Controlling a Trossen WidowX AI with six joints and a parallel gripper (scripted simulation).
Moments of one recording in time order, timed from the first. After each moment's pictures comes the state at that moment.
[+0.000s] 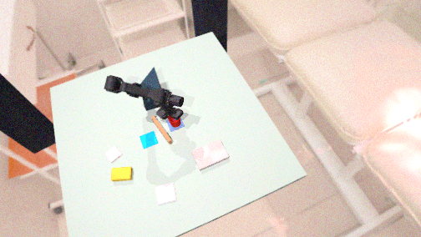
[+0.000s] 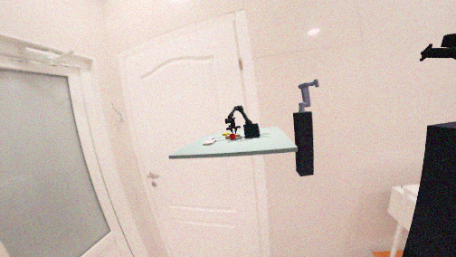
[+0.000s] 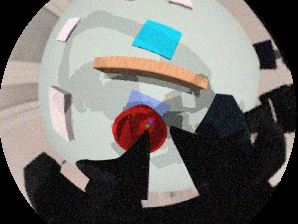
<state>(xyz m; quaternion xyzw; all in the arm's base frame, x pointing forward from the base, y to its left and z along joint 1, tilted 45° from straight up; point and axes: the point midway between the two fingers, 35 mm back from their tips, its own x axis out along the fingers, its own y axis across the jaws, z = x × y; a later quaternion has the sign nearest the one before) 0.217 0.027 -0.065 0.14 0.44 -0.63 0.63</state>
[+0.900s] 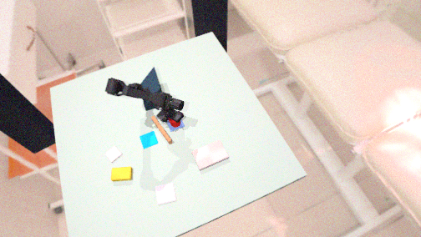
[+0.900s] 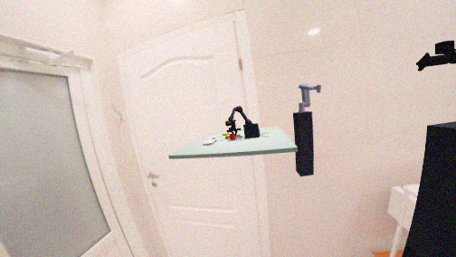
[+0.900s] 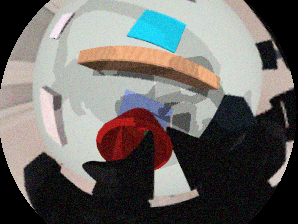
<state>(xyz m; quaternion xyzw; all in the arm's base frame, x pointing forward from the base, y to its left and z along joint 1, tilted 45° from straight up) 0.208 0.005 -0.085 0.14 0.44 -0.63 0.62</state>
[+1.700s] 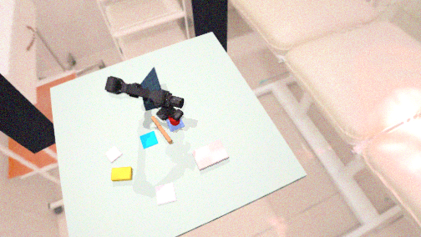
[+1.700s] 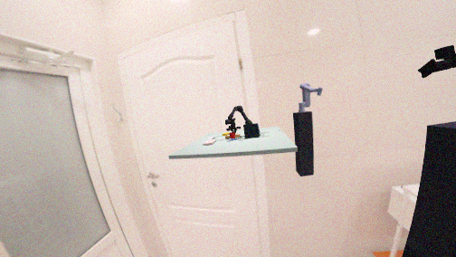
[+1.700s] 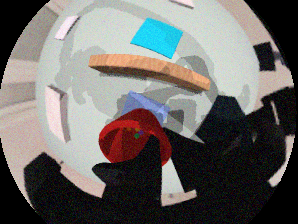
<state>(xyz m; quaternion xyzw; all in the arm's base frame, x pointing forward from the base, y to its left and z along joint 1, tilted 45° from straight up) 0.213 0.019 -0.071 0.13 0.44 -0.63 0.62</state>
